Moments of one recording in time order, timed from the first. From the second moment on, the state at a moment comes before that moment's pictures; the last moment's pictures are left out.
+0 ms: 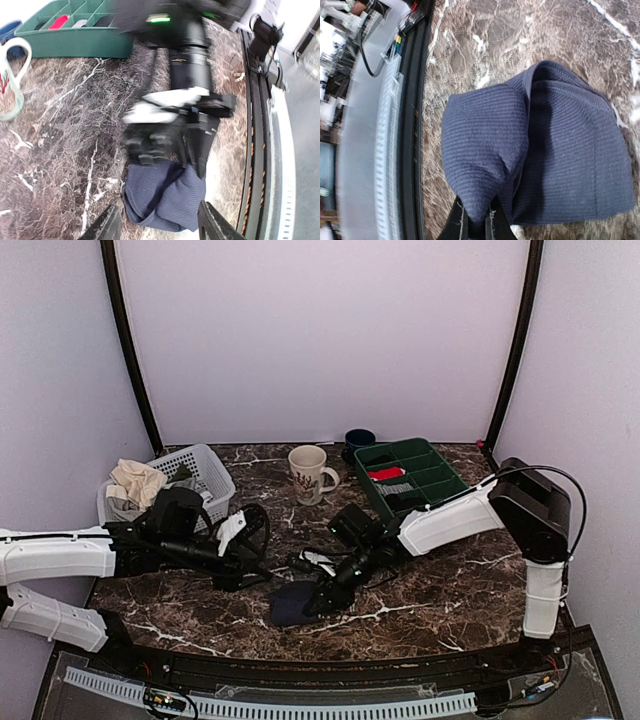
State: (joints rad) left arm -0.78 1.13 0.58 -0.07 0.46 0.13; right arm 1.00 1.98 1.11 -0.12 -0.78 -0.05
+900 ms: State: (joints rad) left arm -1.09 1.53 0.71 -0.12 0.19 0.33; right arm 0.89 2.20 1.29 -0.37 -1.16 0.17
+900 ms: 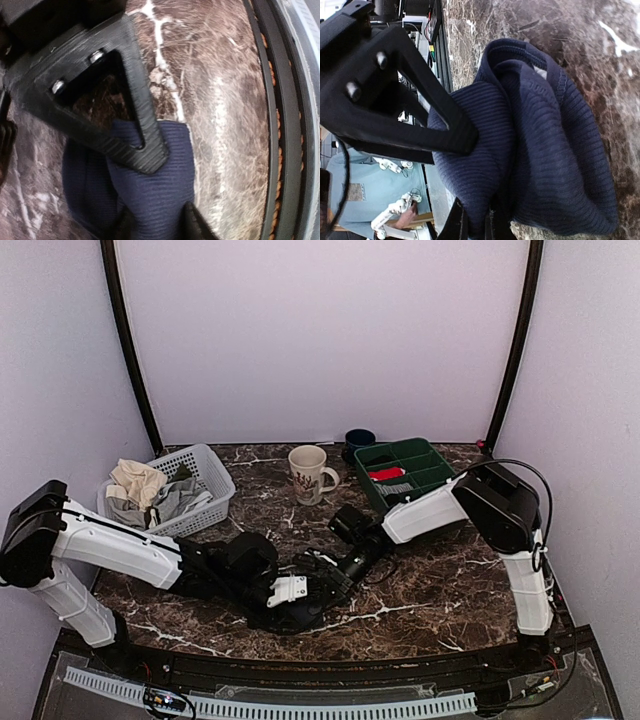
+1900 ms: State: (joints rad) left arm -0.82 2.01 1.04 -0.31 1.07 0.20; right arm 1.17 1.58 0.81 -0.05 -0.30 -0.25
